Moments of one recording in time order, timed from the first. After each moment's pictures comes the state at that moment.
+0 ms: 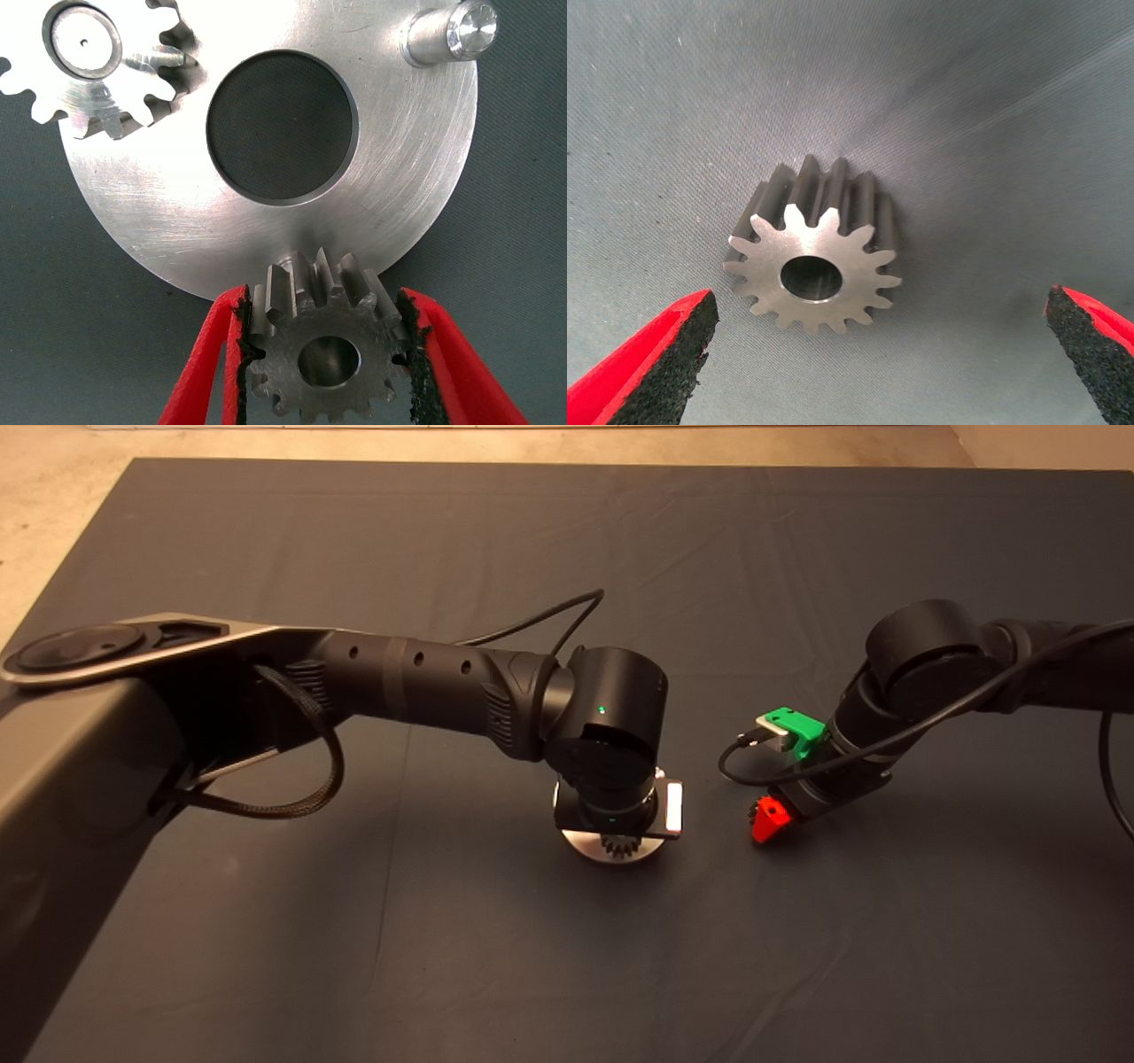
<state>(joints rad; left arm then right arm) -0.29 2.94 -1.07 0.52 1.52 -1.72 0.27 2.39 -1.03 -0.23 -1.53 1.00</state>
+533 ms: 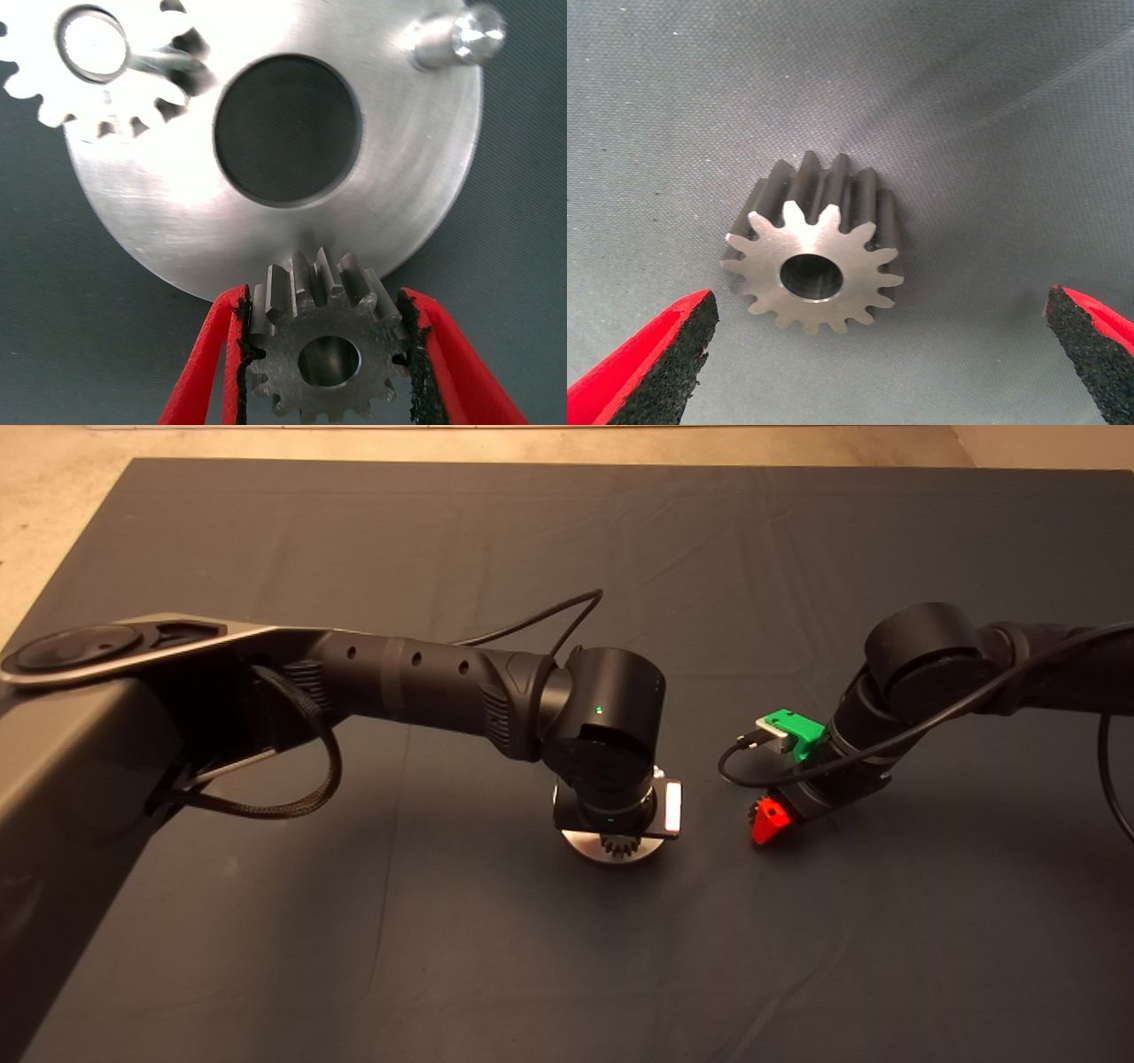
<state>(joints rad) -0.29 2.92 -1.06 0.52 1.51 -1.72 0.27 2.39 -1.03 -0.23 -1.53 1.00</state>
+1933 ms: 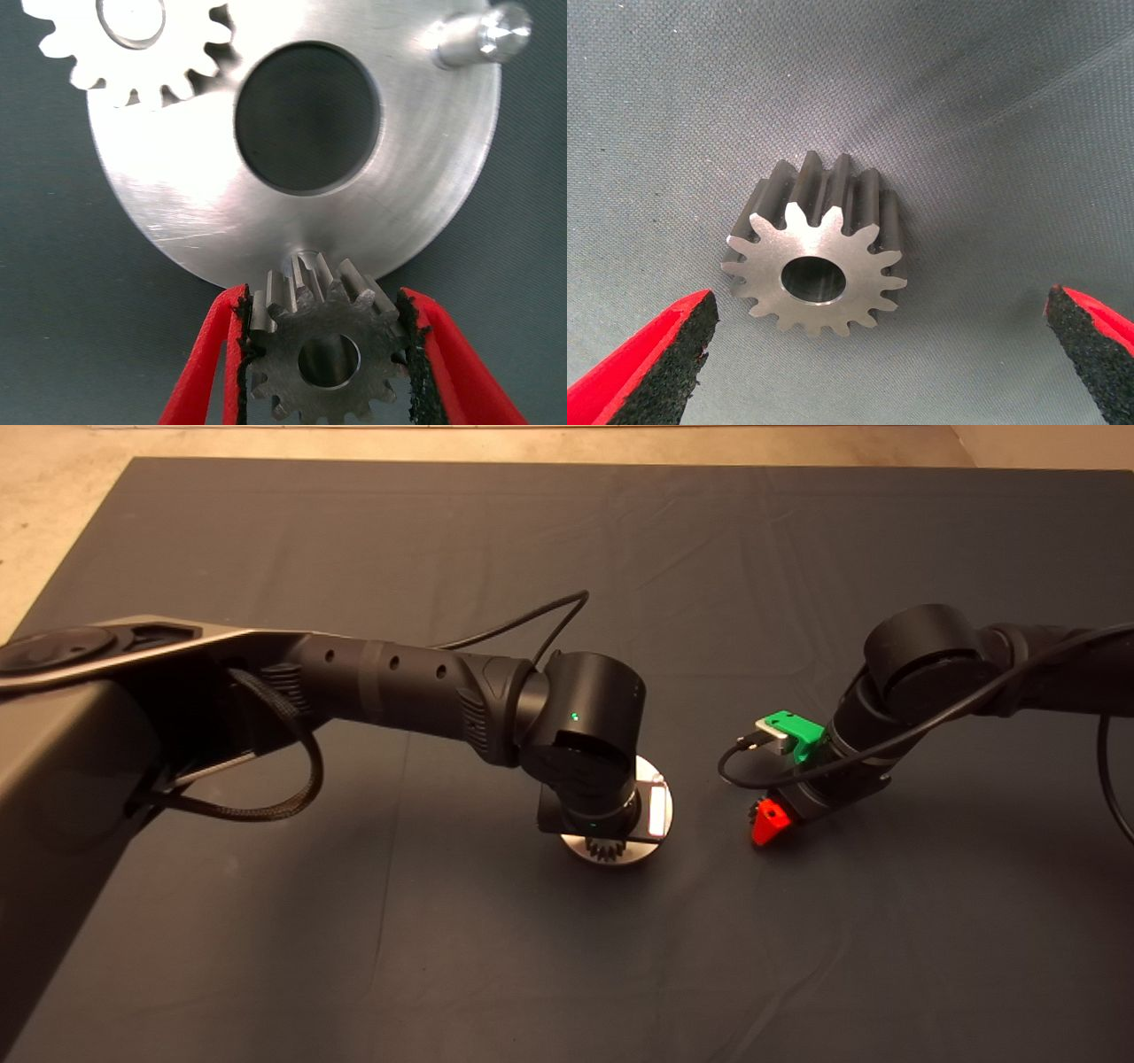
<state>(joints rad) -0.29 2.91 -1.02 0.53 1.53 -1.72 0.27 2.39 -1.03 -0.23 -1.53 1.00</state>
